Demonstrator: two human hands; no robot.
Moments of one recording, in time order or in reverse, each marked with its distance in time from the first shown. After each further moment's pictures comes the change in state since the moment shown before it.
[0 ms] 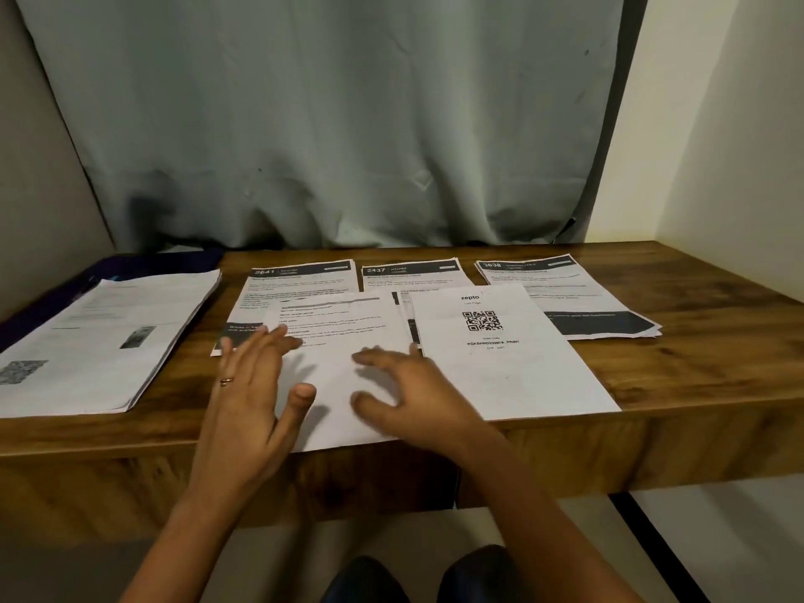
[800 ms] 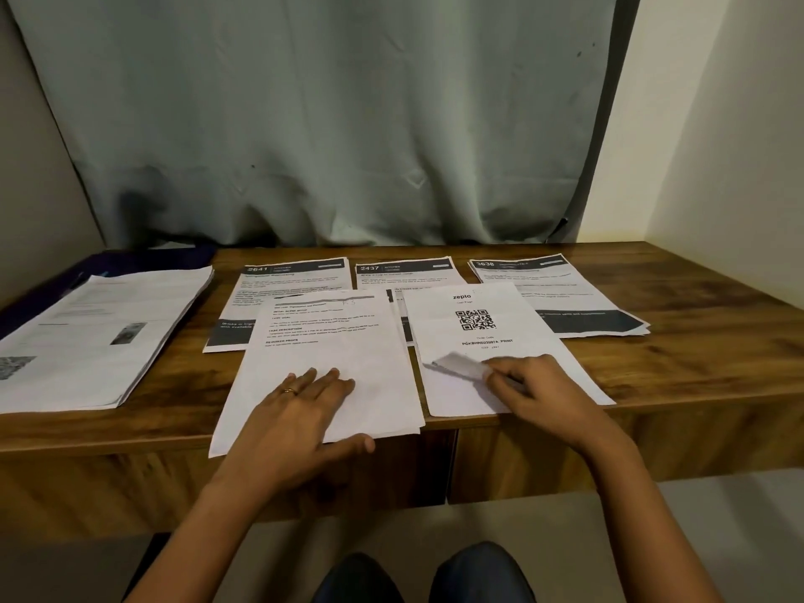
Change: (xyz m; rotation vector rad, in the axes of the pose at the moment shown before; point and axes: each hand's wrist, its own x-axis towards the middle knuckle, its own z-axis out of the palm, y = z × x) left_hand 0.005 0.009 0.033 0.387 -0.546 0.102; right_hand -0.057 0.086 -0.080 -0.206 0.073 0.127
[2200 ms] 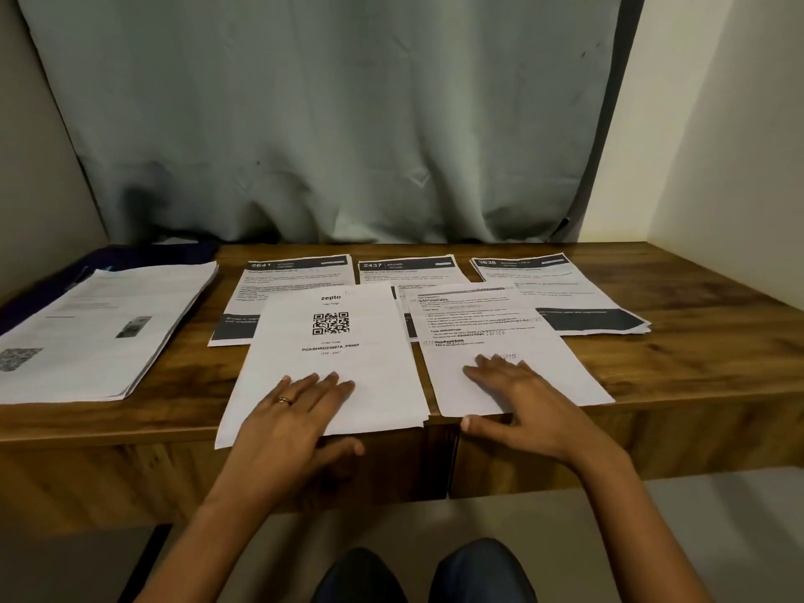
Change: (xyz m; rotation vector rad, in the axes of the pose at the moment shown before) left_hand -0.016 -0.011 0.017 0.087 0.177 0.050; right_hand -0.006 0.003 0.020 -0.320 -0.197 0.047
